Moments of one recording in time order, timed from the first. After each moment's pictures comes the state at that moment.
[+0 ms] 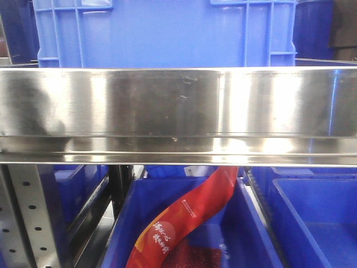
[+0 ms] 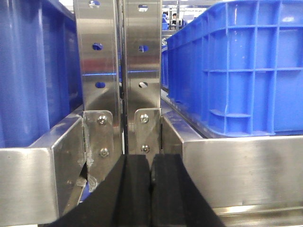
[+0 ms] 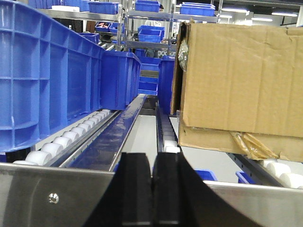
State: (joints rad) left arm -0.12 0.01 0.00 -0.04 0.01 0.08; right arm -0.25 0.00 0.00 -0.02 -0.01 -0.01
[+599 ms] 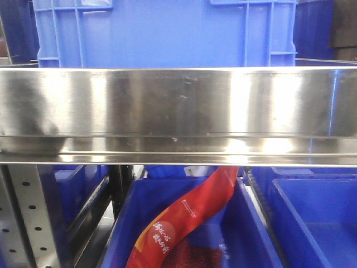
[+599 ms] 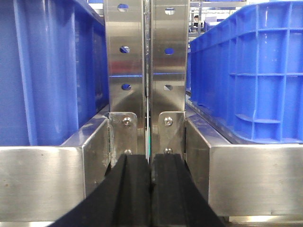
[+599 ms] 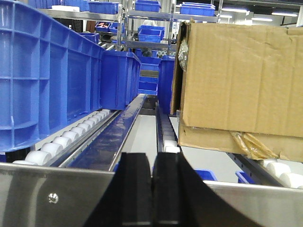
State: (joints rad) left arm -0.03 0.01 0.00 -0.04 0.00 0.08; right arm -0.25 0.00 0.00 -0.02 -0.01 -0.01
